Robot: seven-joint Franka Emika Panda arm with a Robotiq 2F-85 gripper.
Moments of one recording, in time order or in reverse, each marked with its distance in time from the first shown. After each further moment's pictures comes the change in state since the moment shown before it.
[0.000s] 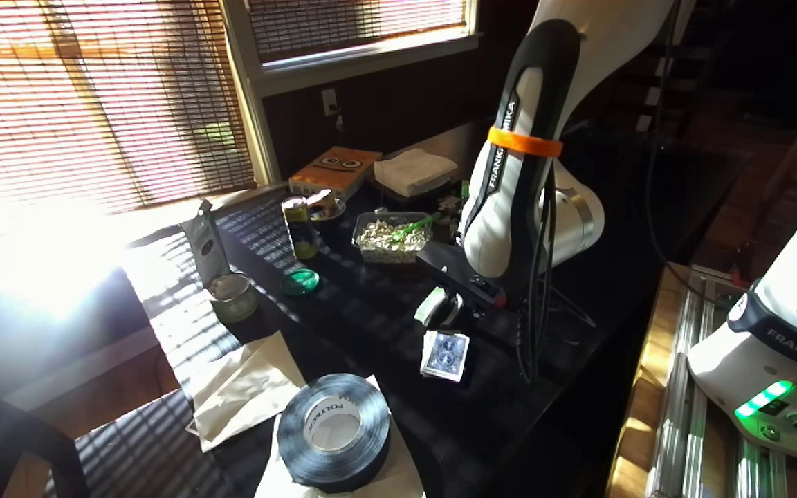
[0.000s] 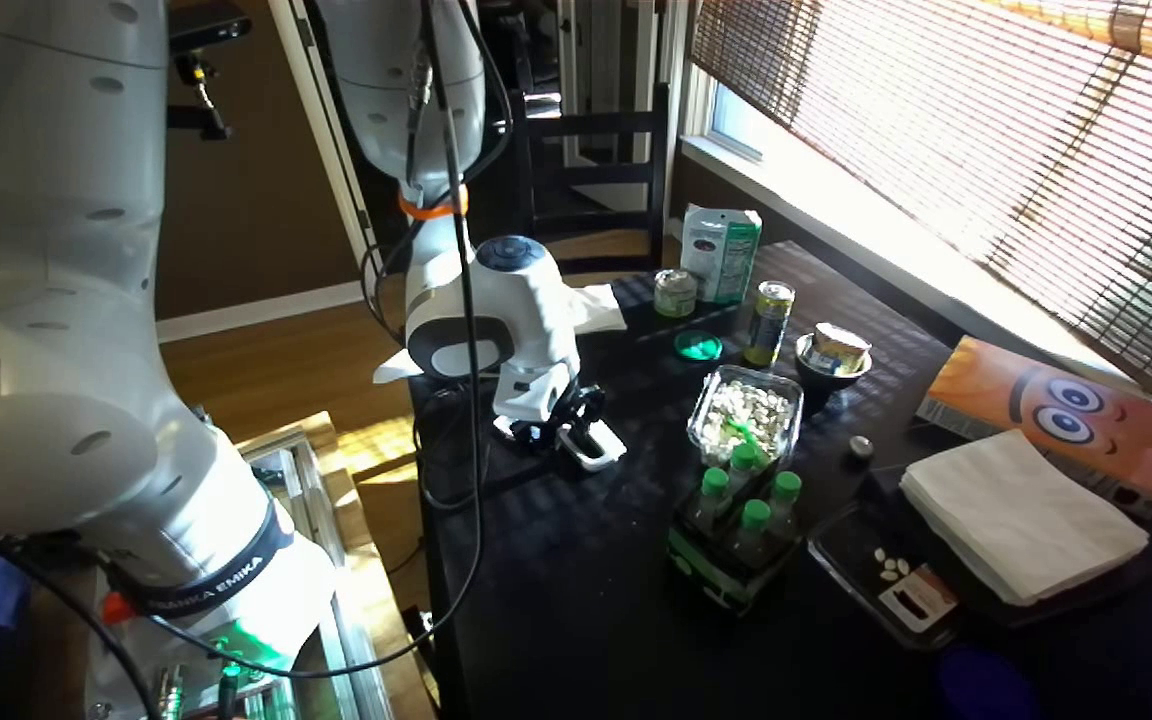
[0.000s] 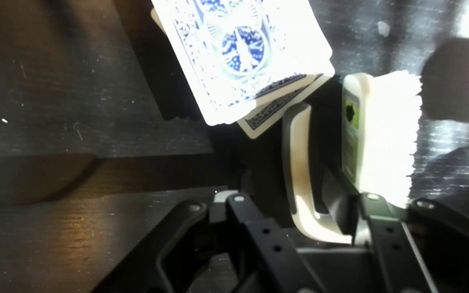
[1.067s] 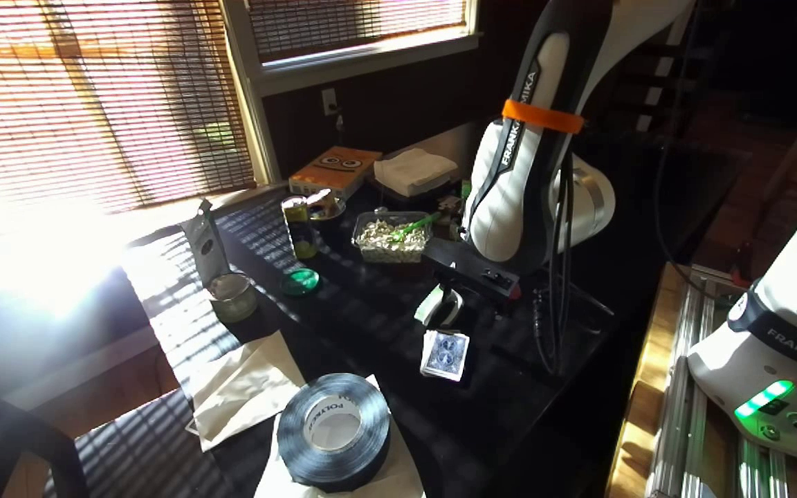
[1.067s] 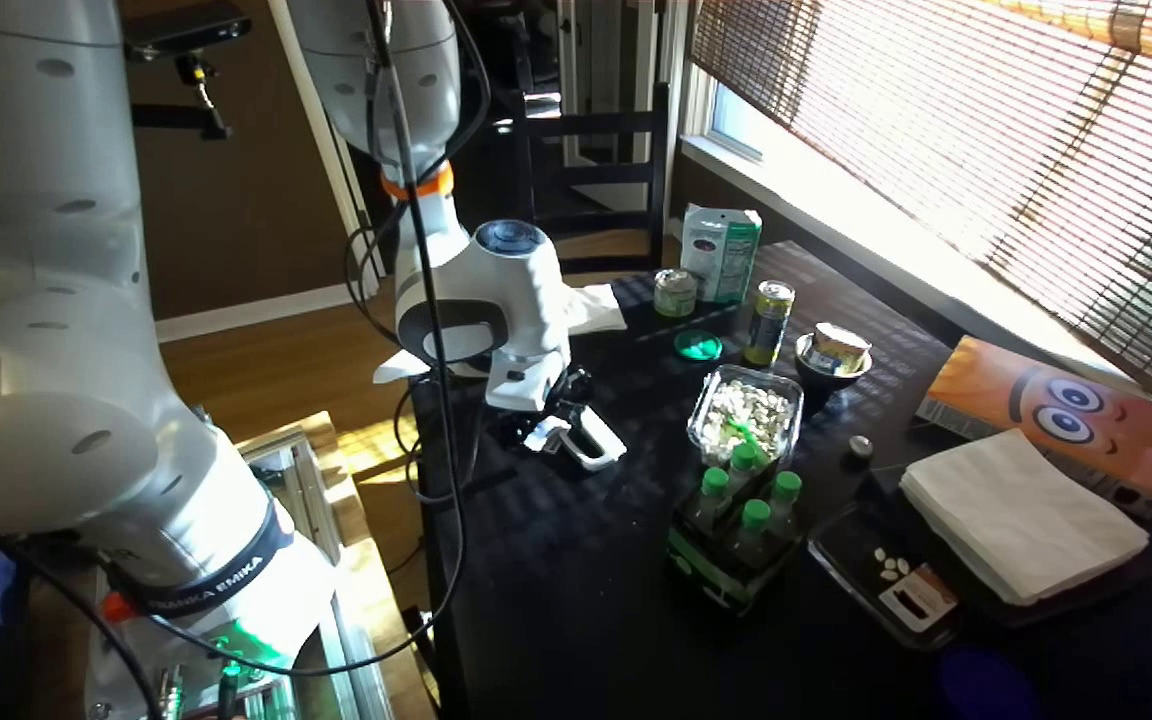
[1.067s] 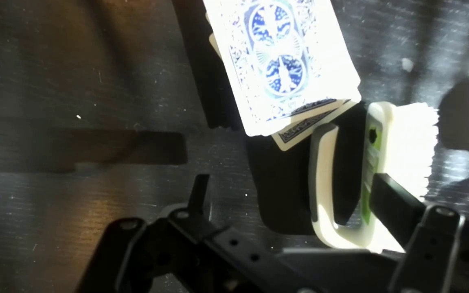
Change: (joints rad) arm 0.002 -0.097 0.008 -0.042 -0.001 -0.129 -0.059
